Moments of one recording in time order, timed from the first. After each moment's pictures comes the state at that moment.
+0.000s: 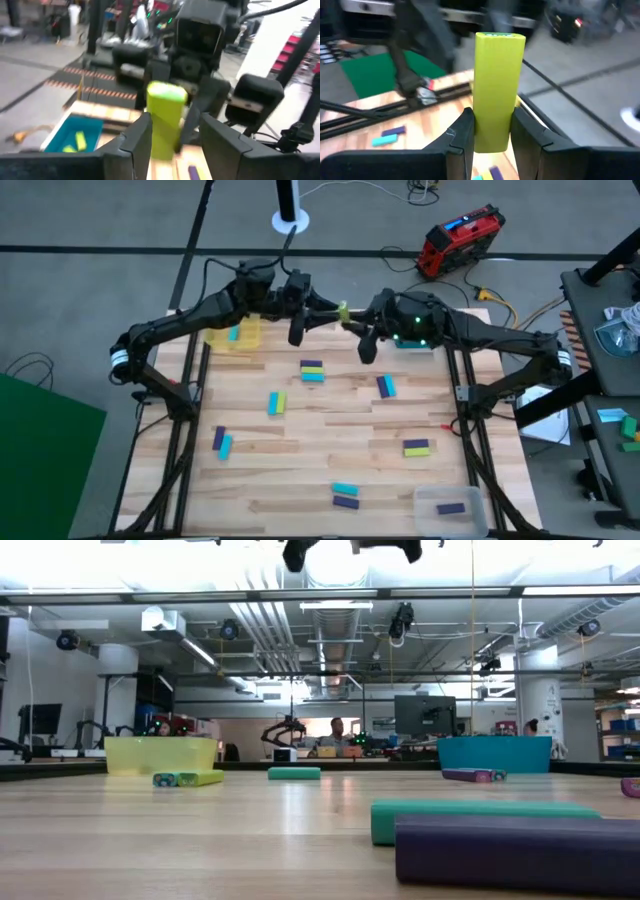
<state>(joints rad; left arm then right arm) 0.43 1.52 1.51 -0.10 0.50 -0.18 -0.21 1.35 1.40 -0.36 0.14 0.13</state>
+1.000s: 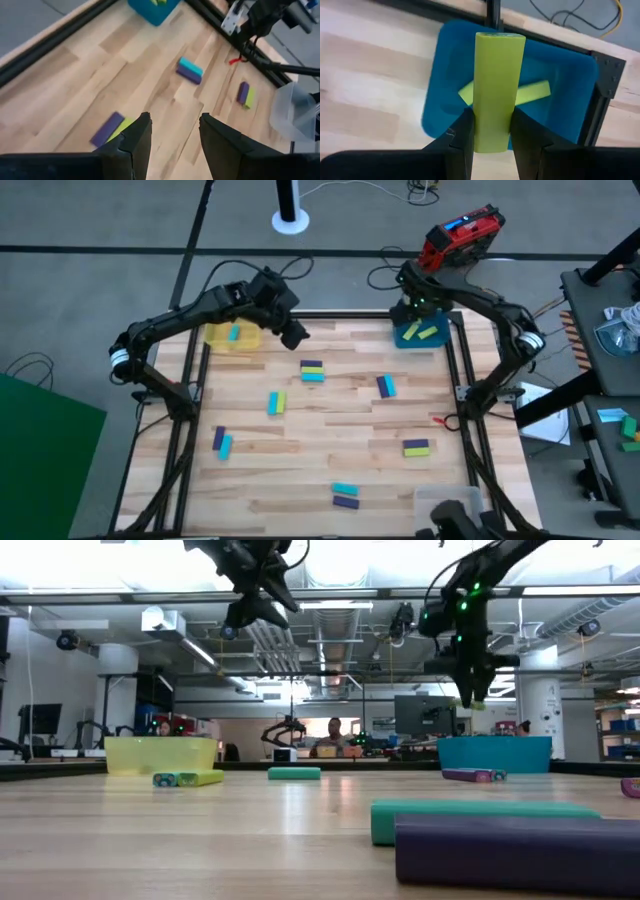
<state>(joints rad) 0.48 1.52 1.51 -0.79 0.27 -0.34 -0.90 1.66 1.37 -1.12 0.17 0.37</state>
